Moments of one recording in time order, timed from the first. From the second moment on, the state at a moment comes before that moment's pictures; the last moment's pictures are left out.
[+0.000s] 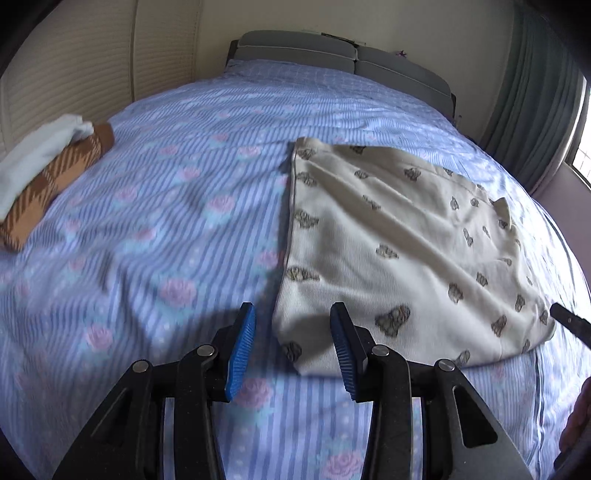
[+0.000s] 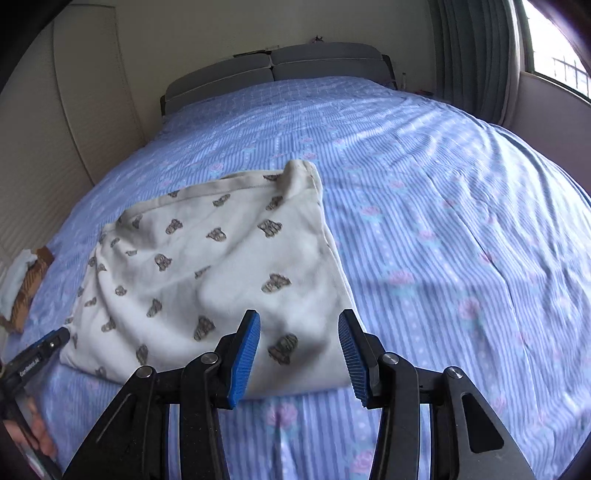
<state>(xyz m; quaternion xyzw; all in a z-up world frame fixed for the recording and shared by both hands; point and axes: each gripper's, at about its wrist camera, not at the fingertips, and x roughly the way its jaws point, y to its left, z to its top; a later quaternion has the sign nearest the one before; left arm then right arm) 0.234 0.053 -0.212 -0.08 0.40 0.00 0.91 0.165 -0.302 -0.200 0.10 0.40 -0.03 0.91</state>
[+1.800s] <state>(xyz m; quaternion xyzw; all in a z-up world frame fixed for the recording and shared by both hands) 0.200 0.052 -0.230 -0.25 0.40 -0.02 0.88 0.128 -0.314 -0.243 0.34 0.39 0.04 0.86</state>
